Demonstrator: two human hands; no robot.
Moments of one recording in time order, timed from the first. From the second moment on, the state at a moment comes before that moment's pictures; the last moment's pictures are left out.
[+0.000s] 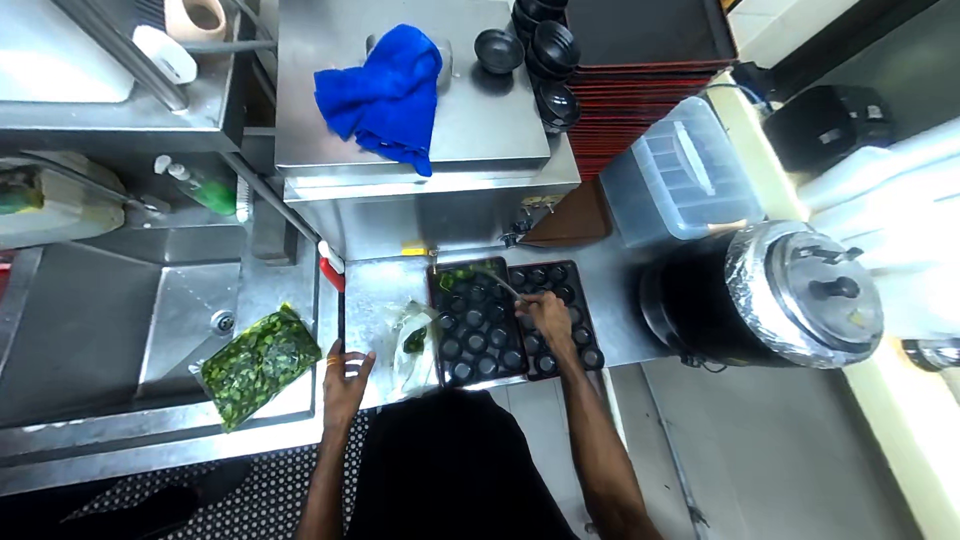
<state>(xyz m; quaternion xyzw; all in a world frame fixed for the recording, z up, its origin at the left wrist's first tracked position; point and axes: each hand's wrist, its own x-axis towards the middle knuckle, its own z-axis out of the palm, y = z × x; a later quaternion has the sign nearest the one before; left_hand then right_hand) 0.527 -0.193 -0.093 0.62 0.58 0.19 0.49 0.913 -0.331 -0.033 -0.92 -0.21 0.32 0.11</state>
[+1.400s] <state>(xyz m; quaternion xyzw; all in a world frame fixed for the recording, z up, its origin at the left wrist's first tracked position) 0.595 -0.208 -0.088 0.78 0.51 0.17 0.32 0.750 -0.284 -0.034 -0.82 -0.45 0.35 -0.13</state>
